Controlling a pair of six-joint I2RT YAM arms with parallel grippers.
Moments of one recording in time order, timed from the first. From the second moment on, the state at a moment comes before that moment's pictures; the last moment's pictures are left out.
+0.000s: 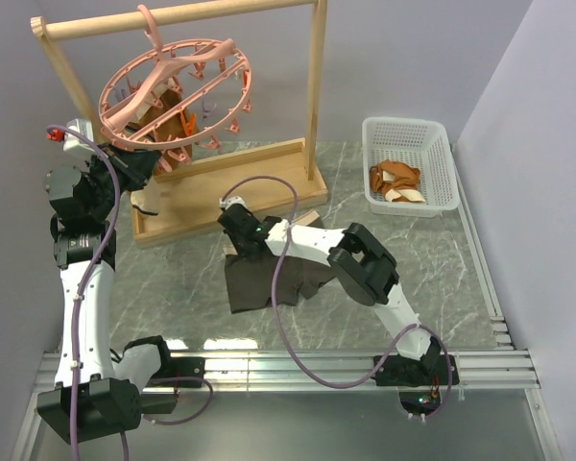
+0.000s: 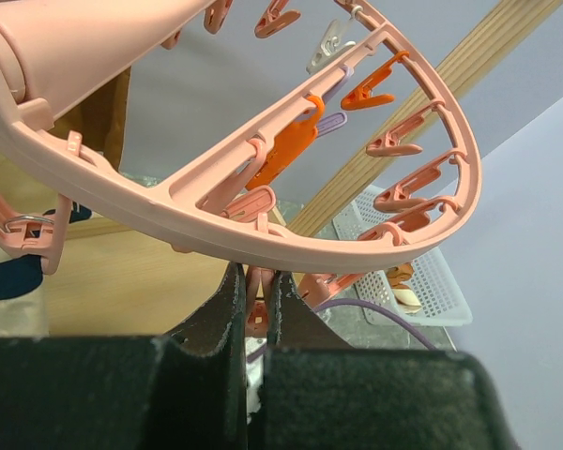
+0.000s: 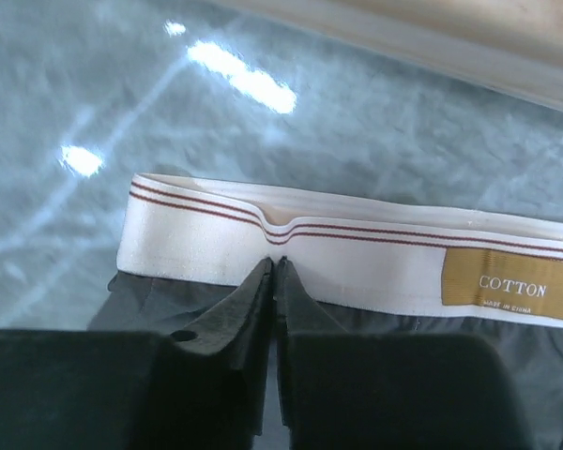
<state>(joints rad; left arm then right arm) 0.22 0.98 1.07 -0.02 0.53 -0.60 0.96 2.27 1.74 -0.42 0.26 0.33</state>
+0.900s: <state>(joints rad) 0.22 0.98 1.05 -0.01 0.55 -0.60 0.91 2.24 1.76 -0.60 0.17 0.50</state>
